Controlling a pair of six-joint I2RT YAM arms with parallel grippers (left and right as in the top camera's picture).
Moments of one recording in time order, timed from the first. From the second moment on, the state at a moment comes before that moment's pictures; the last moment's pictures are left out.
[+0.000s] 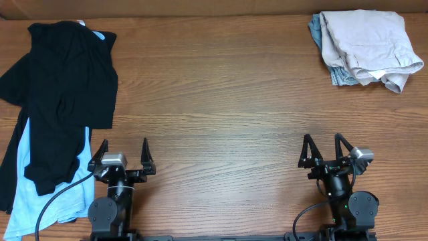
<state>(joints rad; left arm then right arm) 0.02 0.02 0.02 -0.03 0.01 -0.09 0.00 0.01 0.02 -0.01 -0.16 0.38</state>
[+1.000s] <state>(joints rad) 0.02 0.90 1.06 -0.65 0.00 -0.09 -0.01 0.85 0.91 -0.54 -0.34 0.29</state>
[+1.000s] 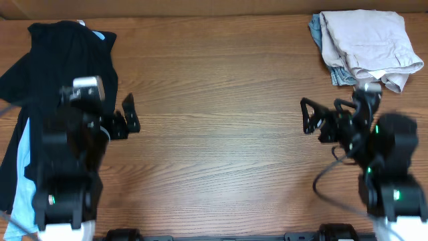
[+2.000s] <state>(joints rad) 0.27 1.81 1.28 -0.70 -0.07 0.03 0.00 1.32 1.04 -0.56 -0.62 0.28</state>
